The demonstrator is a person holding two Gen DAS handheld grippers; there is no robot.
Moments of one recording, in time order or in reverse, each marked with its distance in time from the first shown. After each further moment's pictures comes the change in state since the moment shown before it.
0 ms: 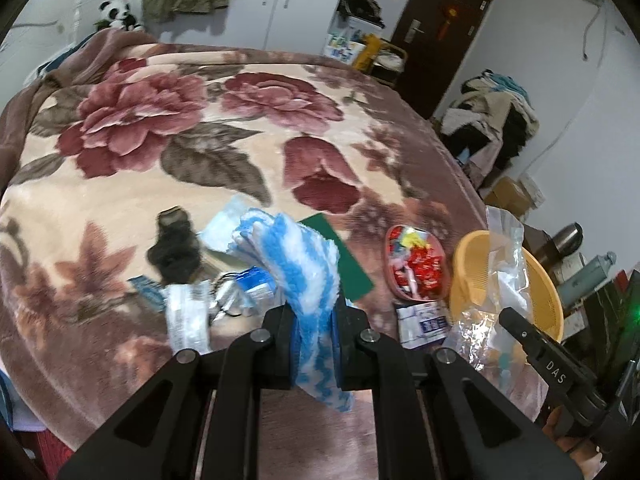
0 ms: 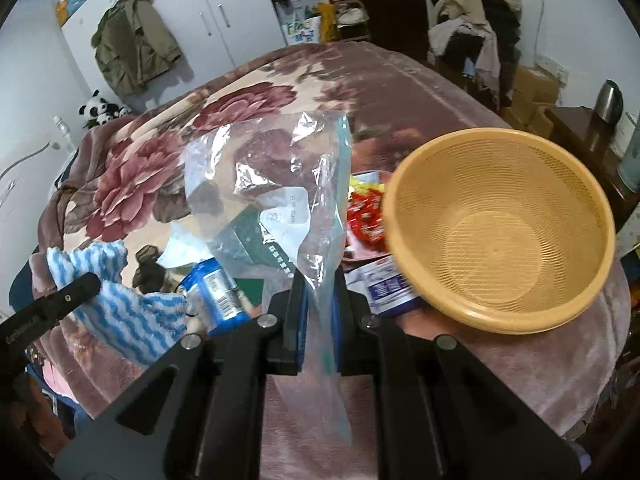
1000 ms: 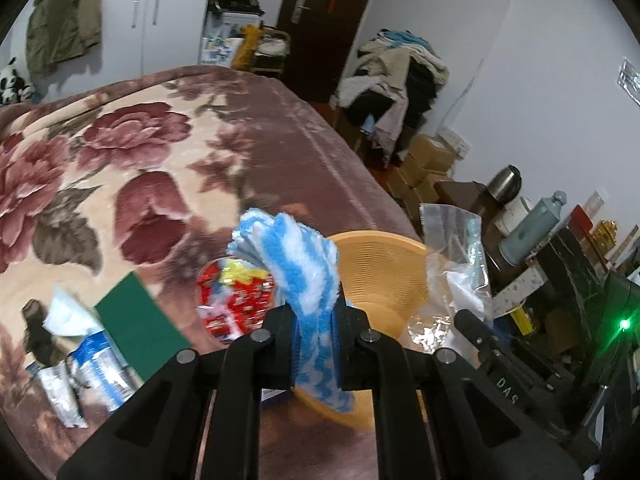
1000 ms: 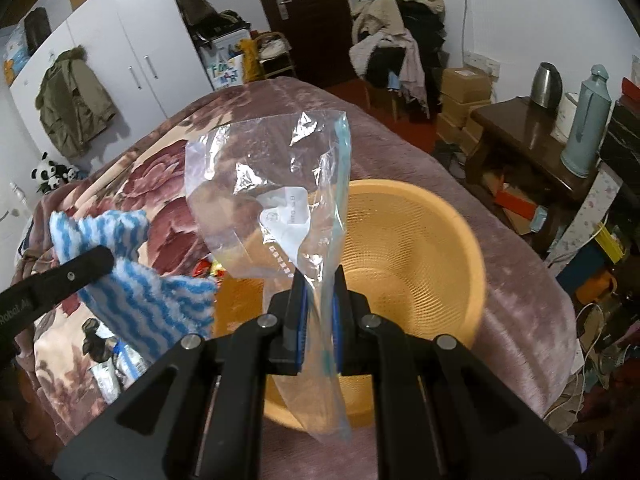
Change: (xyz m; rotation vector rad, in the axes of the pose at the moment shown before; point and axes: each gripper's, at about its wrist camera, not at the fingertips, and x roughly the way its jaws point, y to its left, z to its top) left arm 0.063 -0.239 0.035 0.258 0.048 -0.209; right arm -0.026 -0.133 0.051 0.147 -0.097 -0.141
